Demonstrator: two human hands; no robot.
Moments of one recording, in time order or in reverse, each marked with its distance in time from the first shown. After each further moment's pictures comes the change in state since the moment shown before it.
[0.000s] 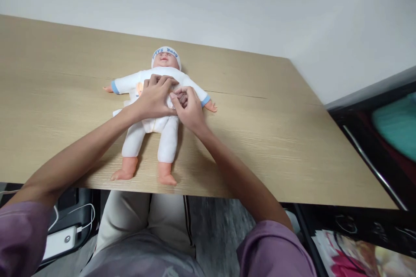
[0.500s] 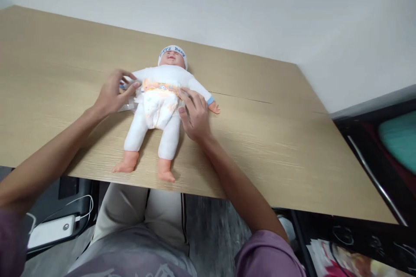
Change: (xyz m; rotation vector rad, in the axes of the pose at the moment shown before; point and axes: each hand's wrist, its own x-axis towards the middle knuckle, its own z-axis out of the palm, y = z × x) left_hand -0.080 -0.095 -0.047 -0.192 0.296 -0.248; right_hand -0.032 -0.007 -0.022 -0.371 -0.092 -0.312
